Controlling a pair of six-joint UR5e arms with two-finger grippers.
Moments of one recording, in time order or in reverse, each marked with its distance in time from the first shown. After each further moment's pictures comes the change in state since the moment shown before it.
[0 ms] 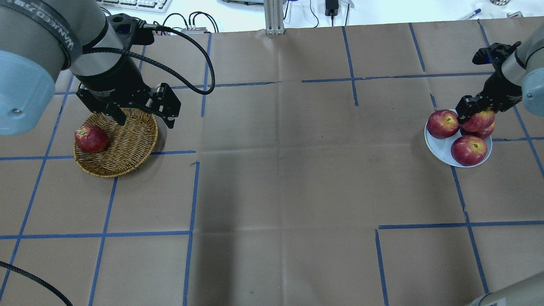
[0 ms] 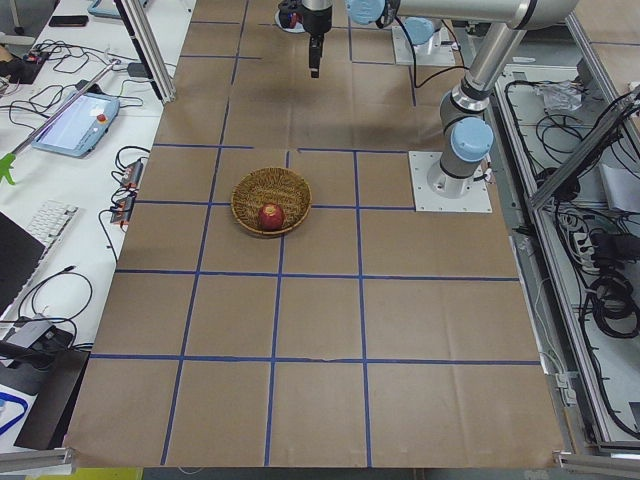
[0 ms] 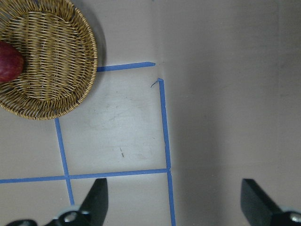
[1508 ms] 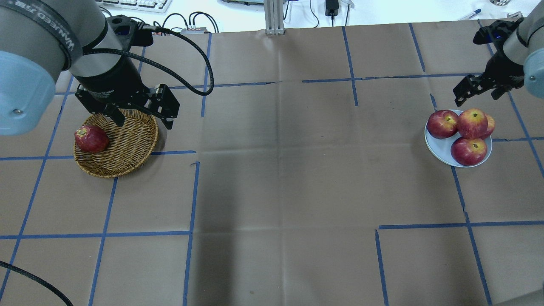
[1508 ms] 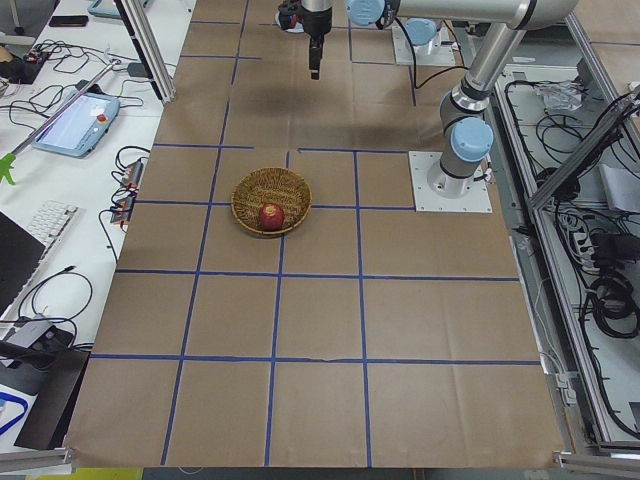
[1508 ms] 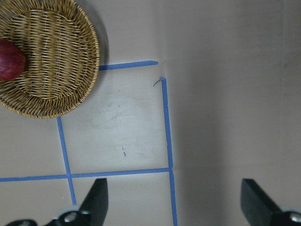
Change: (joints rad) left arm 0.003 -0.001 -0.002 0.000 0.010 0.000; right arm 0.099 -0.103 -0.087 0.100 -0.028 0.078
